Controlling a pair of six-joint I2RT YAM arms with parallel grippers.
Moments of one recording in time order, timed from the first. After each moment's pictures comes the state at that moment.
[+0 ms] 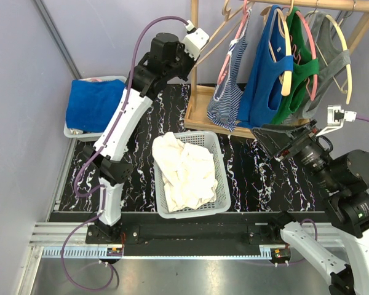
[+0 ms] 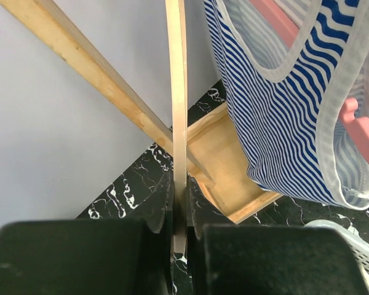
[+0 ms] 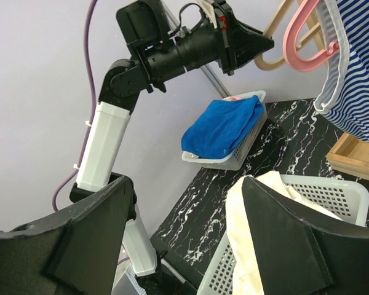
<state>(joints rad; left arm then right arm) -0.58 2.04 2.55 -0.80 0.03 0.33 0.45 0.64 1.27 -0.43 -0.20 0.72</state>
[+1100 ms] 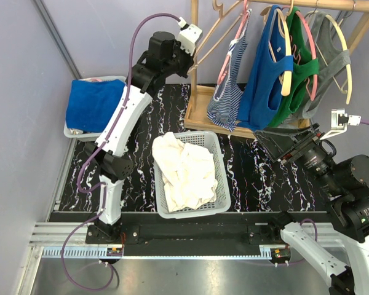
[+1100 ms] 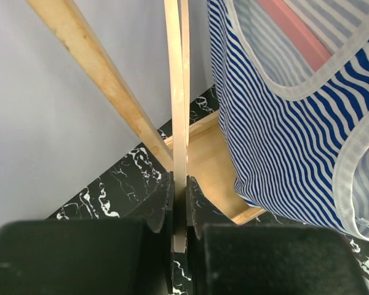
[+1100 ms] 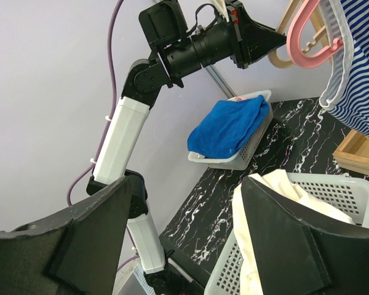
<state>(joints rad) -0.53 2.08 2.54 -0.73 0.10 0.20 0.45 0.60 1.27 -0.44 -0.20 0.75</state>
